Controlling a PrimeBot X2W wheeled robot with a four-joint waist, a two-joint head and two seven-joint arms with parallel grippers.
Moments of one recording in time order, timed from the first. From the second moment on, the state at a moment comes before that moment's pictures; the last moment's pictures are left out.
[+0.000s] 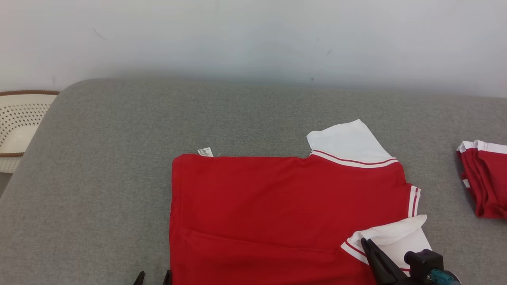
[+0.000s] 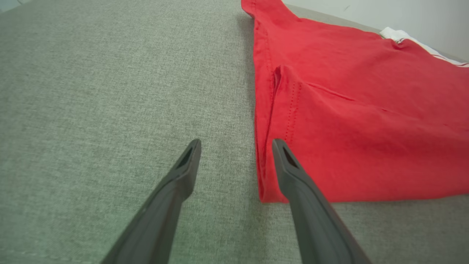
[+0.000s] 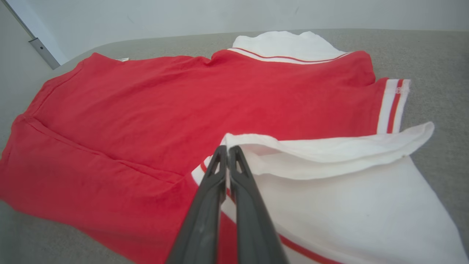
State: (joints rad) left arm -0.12 0.05 -0.09 0.47 -0.18 -0.04 -0.26; right arm -0.13 -0.34 0.55 0.41 0.44 0.13 -0.26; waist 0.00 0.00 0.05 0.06
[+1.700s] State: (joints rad) left arm -0.13 0.05 -0.07 0.39 -0.15 -0.02 -0.26; right arm -0.17 -0.26 0.27 0.44 0.34 0.13 -0.26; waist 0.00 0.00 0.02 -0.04
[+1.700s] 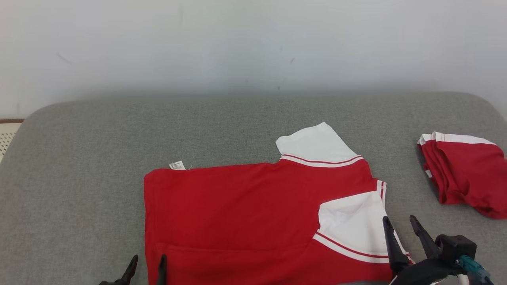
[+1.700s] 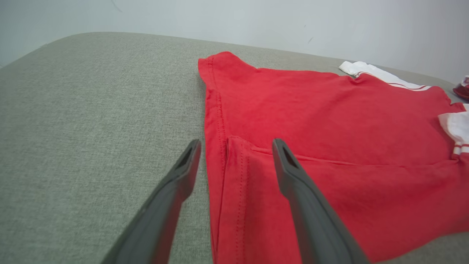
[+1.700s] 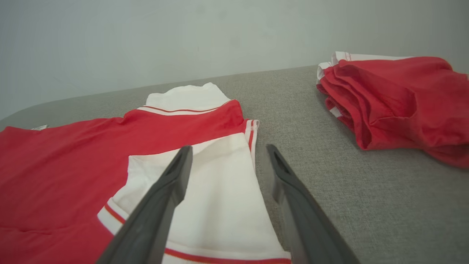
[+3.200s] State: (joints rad) left arm -1.01 0.24 -0.46 1.00 -0.34 -0.13 0.03; right arm -0.57 -0.32 0.39 0.44 0.35 0.13 -0.26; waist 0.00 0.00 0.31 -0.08
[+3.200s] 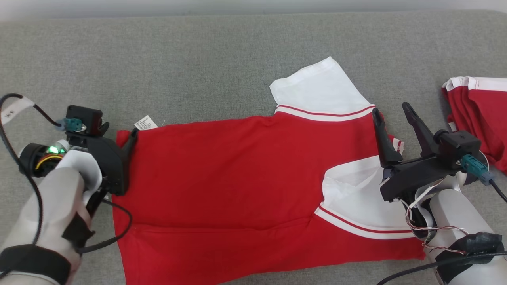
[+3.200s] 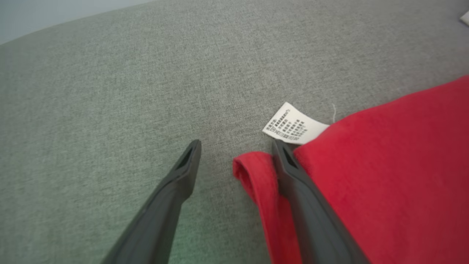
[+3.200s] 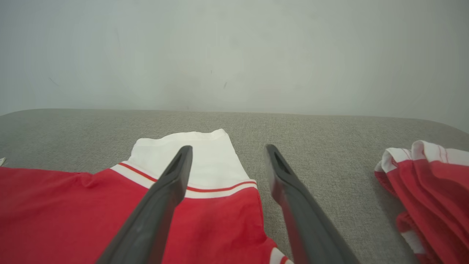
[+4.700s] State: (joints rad) left arm -1.03 0.40 -0.89 0.77 -1.00 -0.13 0.10; right arm -0.72 -0.37 0.38 0.55 0.37 0.13 -0.26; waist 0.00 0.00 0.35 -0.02
